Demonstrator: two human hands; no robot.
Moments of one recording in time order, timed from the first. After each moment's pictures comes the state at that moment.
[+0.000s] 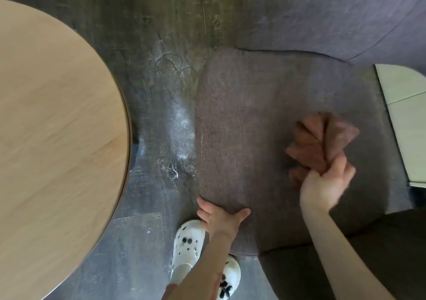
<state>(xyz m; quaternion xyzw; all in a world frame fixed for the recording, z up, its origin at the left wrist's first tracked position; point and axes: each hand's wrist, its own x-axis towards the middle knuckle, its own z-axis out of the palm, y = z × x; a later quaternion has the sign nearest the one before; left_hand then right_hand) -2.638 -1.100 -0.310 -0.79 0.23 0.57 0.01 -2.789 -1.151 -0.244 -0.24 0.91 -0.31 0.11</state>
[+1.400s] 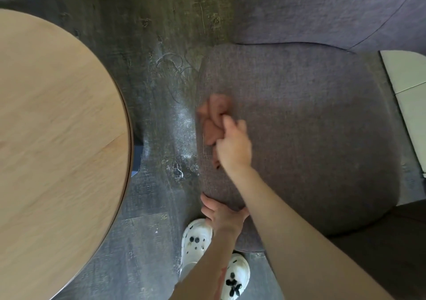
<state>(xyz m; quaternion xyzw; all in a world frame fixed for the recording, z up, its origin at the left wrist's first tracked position) -2.642 -1.100 -0.316 -0.80 0.23 0.55 -0.01 -2.676 -1.227 -0.264 -0.48 0.80 -0.15 0.32</state>
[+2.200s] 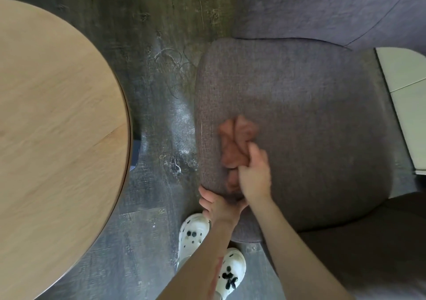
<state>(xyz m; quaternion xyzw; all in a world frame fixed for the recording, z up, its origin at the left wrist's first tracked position) -2.640 -1.099 -0.315 -0.79 0.26 0.55 0.00 -2.700 -1.152 -0.265 -0.39 0.83 -0.21 0.36</state>
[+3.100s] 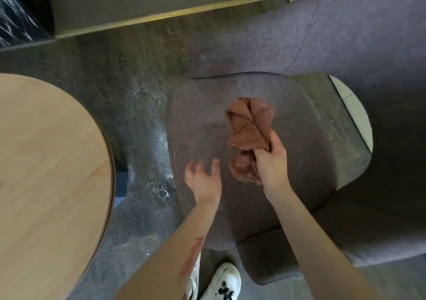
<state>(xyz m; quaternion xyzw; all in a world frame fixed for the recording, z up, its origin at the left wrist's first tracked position) -2.674 -1.173 -0.212 -0.75 0.37 0.52 -0.18 -2.781 -1.171 -0.152 -0.24 0.76 -0.45 0.41</state>
